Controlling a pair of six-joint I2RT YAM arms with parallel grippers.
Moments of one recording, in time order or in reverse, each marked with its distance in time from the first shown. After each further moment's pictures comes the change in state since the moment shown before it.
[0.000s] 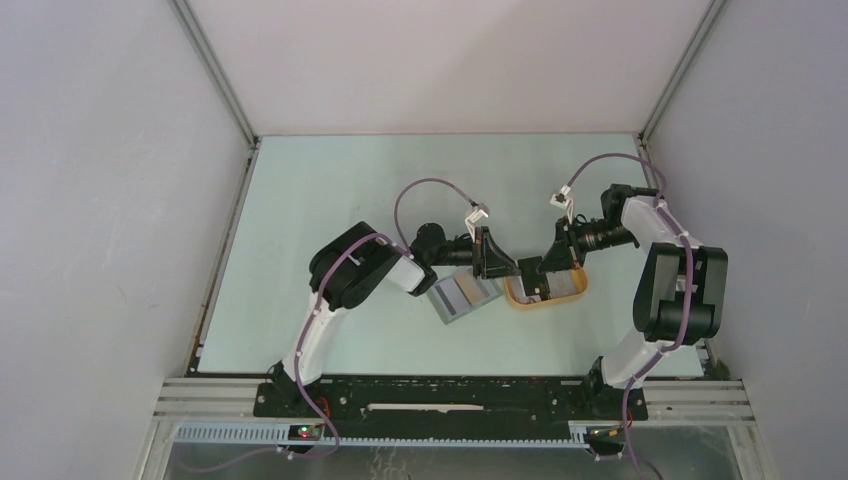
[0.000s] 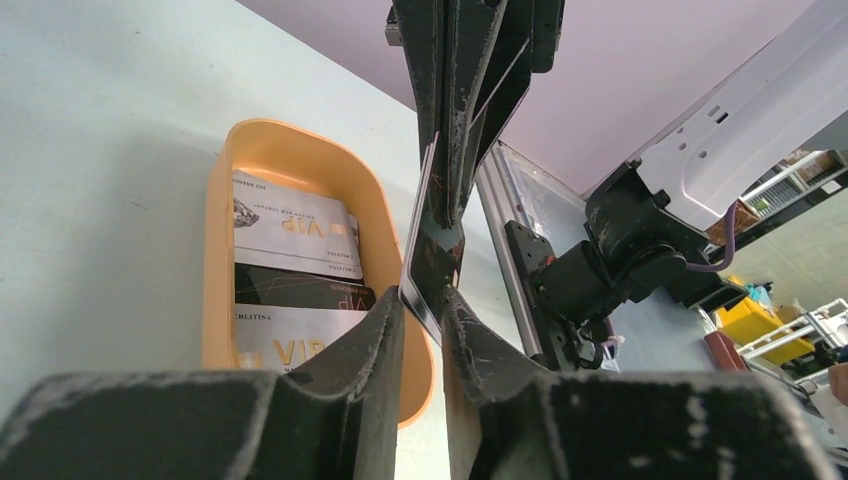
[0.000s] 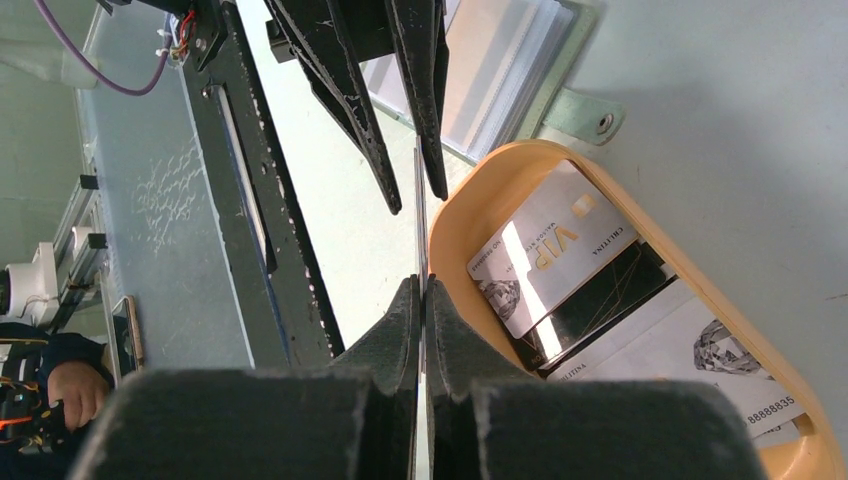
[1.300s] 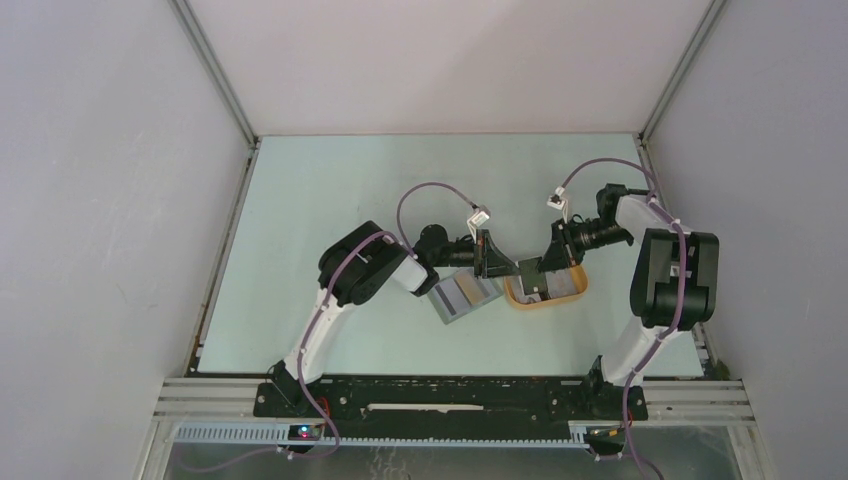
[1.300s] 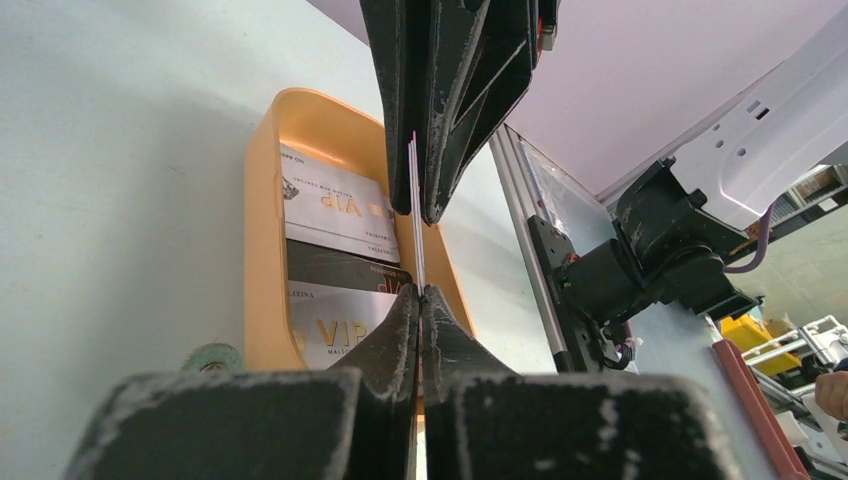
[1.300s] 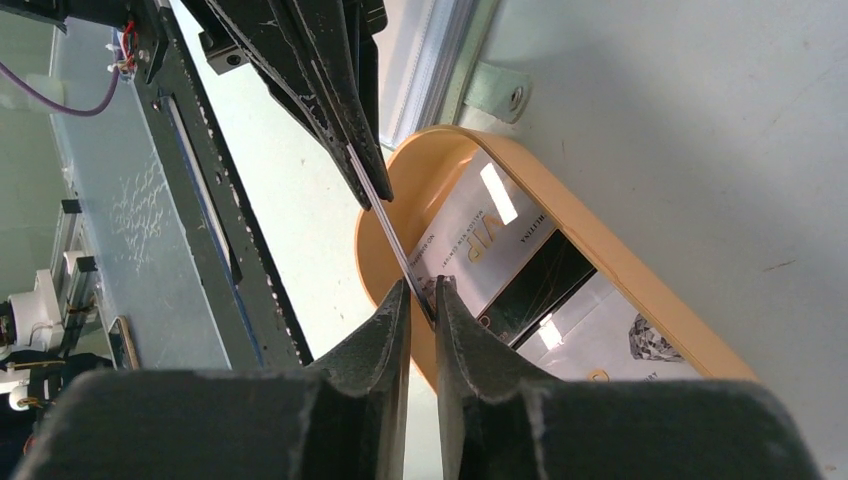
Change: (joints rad) left arm 0.016 0.081 0.045 -0.002 -0.009 -0.017; right arm 0.002 0.091 0.002 0.135 0.077 0.130
